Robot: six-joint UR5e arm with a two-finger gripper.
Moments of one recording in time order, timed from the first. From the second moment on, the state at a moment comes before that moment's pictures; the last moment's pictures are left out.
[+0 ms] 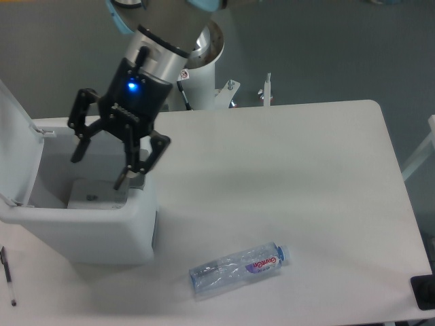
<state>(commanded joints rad) 2.39 -1.71 -1.54 -0.91 0.83 0.71</state>
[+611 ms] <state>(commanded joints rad) 2.48 -1.97 -1.31 -0.91 0.85 0.76</state>
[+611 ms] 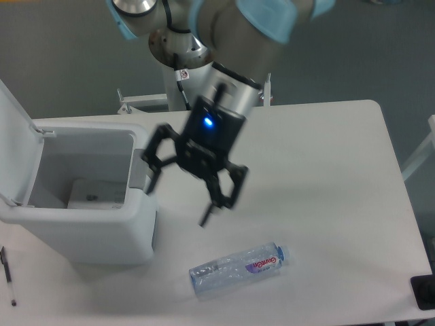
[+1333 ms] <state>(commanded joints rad) 2.54 -2.12 -1.31 -0.92 1.08 0.86</state>
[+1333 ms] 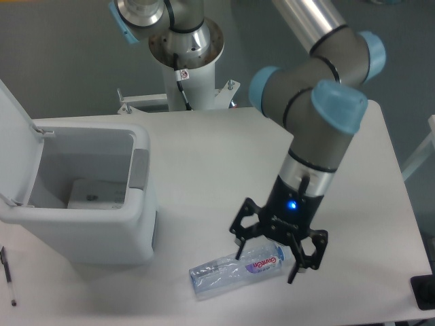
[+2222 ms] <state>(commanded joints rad) 2.38 -2.24 -1.33 -0.95 1.39 0.97</state>
